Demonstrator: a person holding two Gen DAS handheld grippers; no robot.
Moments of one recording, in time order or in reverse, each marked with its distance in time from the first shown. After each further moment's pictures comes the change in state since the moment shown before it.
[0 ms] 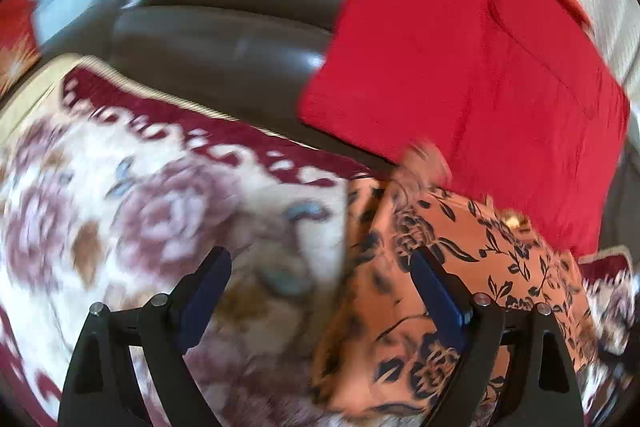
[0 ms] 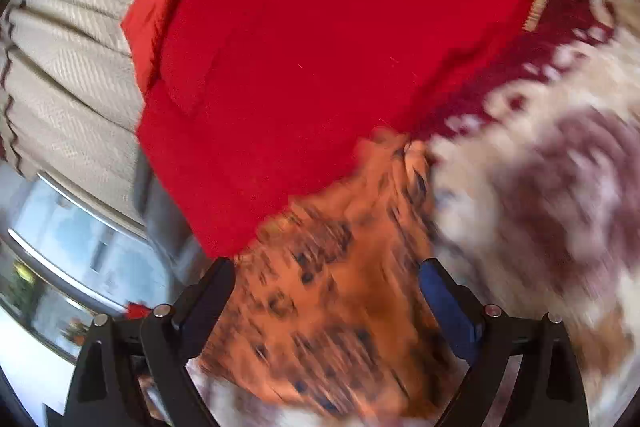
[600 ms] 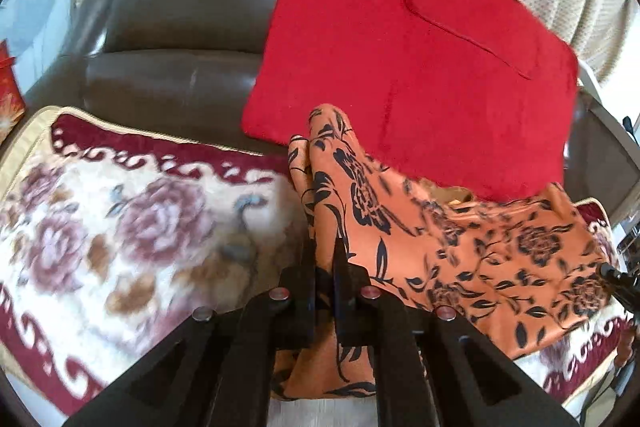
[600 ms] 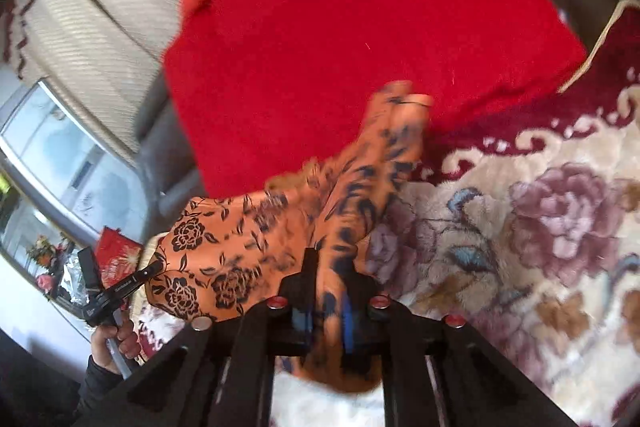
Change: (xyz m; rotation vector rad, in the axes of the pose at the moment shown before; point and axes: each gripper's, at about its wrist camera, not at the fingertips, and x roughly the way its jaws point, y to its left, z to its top) left arm -0.089 -0.048 -0.020 0.178 0.020 -0.081; right arm -0.047 0.088 0.001 -0.232 0.080 -0.050
